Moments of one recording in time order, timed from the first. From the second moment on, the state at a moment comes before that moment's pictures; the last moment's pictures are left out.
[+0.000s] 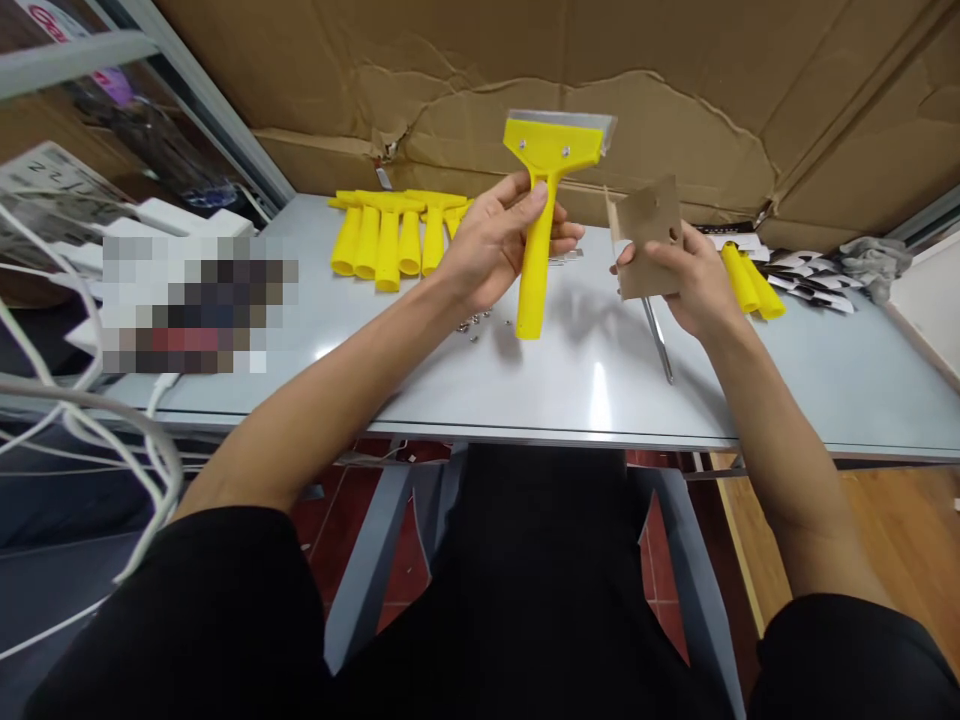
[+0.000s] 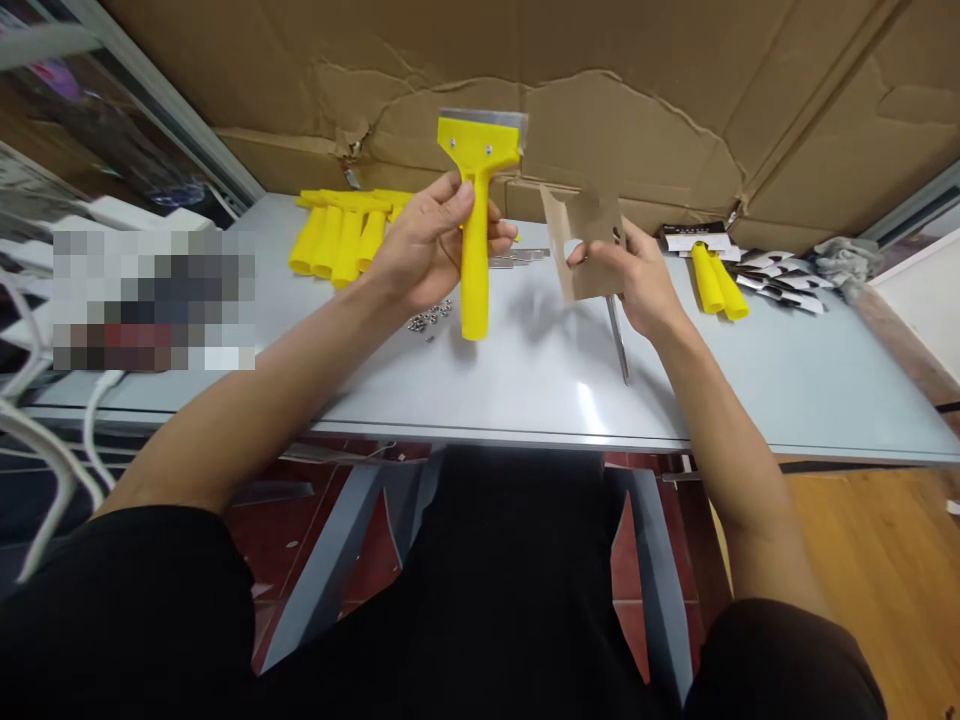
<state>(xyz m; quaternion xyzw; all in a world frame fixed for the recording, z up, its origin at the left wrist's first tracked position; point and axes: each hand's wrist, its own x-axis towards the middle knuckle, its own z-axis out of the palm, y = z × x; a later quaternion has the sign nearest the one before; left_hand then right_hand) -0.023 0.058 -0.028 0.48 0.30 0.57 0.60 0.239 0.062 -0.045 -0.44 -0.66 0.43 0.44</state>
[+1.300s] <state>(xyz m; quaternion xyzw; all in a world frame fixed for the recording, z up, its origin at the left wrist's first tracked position) -0.026 0.060 -0.034 0.52 0.34 0.55 0.56 0.241 0.064 -0.058 -0.42 -0.57 0.46 0.53</state>
